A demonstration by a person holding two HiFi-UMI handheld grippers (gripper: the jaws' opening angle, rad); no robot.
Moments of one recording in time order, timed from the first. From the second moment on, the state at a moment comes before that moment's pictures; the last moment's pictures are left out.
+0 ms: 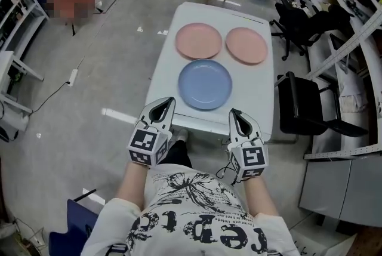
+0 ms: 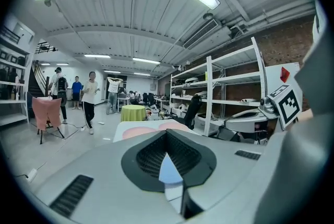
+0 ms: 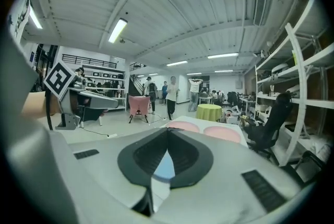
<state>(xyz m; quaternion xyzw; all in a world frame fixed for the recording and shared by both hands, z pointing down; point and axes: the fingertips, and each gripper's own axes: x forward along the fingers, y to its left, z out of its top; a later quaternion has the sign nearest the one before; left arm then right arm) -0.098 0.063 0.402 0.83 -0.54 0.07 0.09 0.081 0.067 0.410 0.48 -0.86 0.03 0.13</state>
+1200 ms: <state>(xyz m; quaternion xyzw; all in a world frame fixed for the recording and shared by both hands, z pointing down) -0.185 -0.338 0.546 0.83 -0.46 0.19 0.26 0.026 -0.336 0.554 0.56 -0.77 0.22 0.22</state>
